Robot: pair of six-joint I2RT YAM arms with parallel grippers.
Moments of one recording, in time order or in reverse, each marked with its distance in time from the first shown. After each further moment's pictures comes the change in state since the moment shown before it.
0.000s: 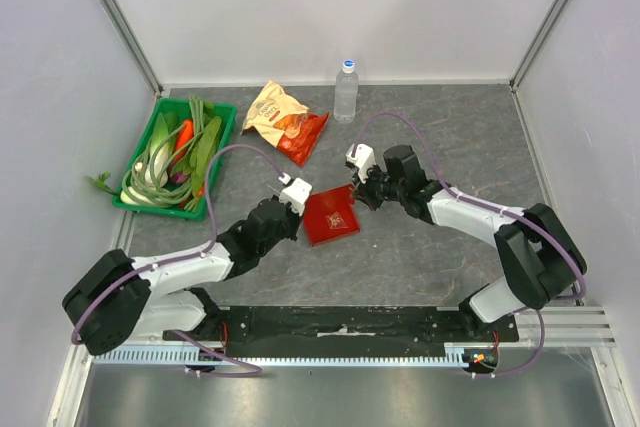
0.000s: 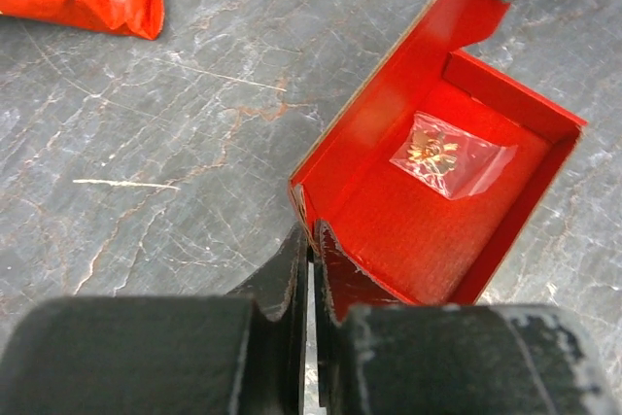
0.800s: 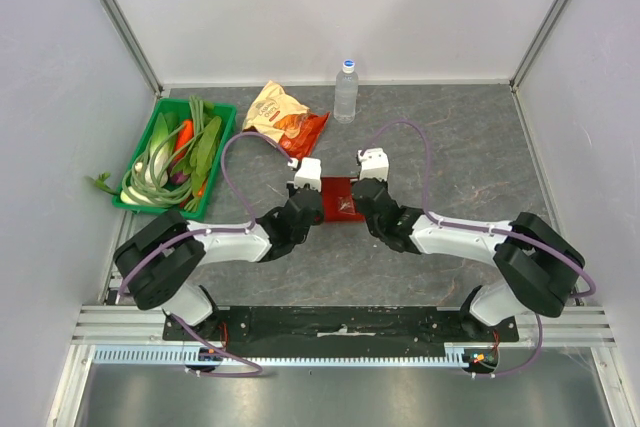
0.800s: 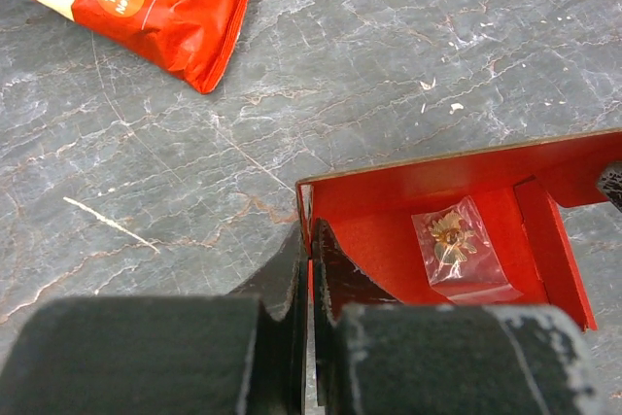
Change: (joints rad) left arm -0.086 0.356 0.240 0.122 -0.420 -0.300; right arm 0.325 -0.033 -0.066 0.122 1.073 0.644
